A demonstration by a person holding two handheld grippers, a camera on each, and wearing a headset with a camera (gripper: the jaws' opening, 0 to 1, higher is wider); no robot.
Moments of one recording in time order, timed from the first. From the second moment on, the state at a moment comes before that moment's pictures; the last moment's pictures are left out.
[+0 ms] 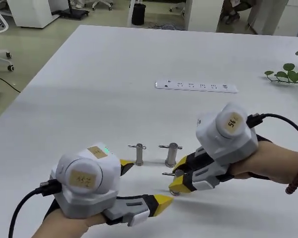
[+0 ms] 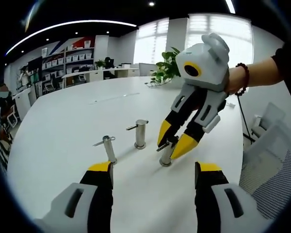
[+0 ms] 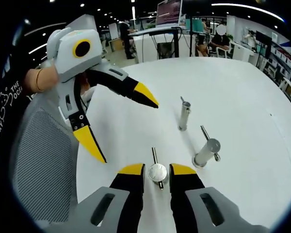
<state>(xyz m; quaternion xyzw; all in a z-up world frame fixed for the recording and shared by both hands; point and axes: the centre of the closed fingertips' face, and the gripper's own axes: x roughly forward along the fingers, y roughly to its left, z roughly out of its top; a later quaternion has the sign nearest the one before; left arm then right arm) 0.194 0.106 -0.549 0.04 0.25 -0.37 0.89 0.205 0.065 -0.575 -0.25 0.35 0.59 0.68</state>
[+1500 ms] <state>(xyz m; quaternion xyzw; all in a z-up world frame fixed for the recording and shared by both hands) 0.205 0.126 -0.534 0.00 0.22 -0.33 0.92 0.223 0.042 -0.568 -0.29 0.33 0.59 0.67</state>
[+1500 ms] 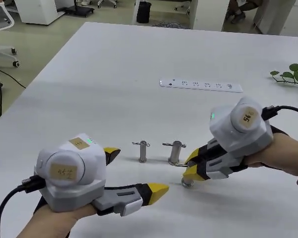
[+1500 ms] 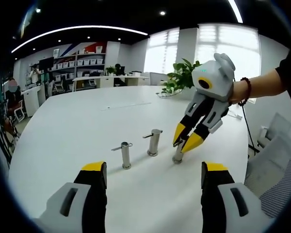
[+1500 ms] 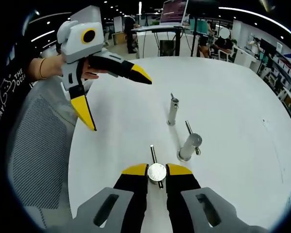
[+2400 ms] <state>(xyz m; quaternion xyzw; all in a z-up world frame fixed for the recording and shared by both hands) 0.207 0.127 -0.535 0.01 0.22 -0.33 0.92 0.265 0.012 -0.565 -0.30 0.34 0.55 0.70</state>
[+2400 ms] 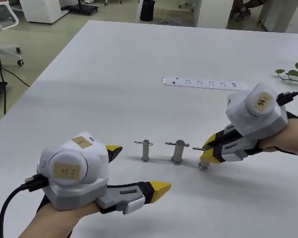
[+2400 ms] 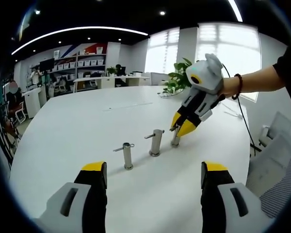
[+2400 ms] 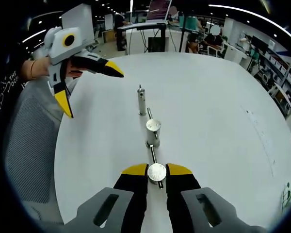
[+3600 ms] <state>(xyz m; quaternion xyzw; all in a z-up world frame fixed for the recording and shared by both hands) 0.205 0.125 -0.543 0.02 0.24 -0.33 0.92 0.274 0.002 -0.574 -0.31 0.34 0.57 0.68</state>
